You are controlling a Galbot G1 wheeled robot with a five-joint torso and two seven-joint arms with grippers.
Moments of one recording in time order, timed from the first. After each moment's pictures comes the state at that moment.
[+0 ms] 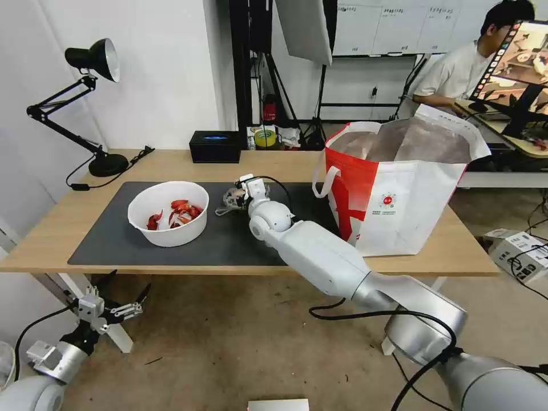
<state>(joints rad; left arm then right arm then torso) 1.60 -0.92 -0.76 -1.65 -0.56 -0.39 0.39 -0.16 1.53 -0.53 1.00 0.80 -0.39 0.44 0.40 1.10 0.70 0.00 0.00</state>
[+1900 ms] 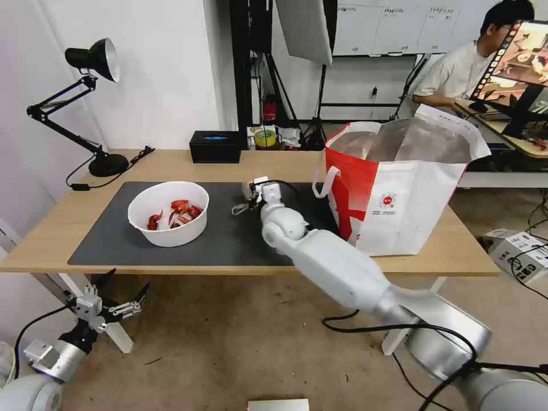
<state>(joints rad) 1.59 -0.91 -0.75 -1.64 -0.59 -0.40 0.42 -0.30 1.31 -0.45 1.39 0.77 -0.24 0.51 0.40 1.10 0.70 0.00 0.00</state>
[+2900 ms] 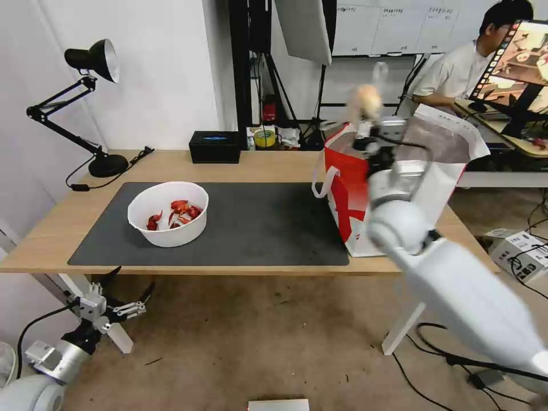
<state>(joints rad) 1.62 -0.92 -0.73 -1.72 -0.56 -0.39 0.39 -0.52 0.80 -0.05 1.86 0.67 -0.03 0.60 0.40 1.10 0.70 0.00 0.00</state>
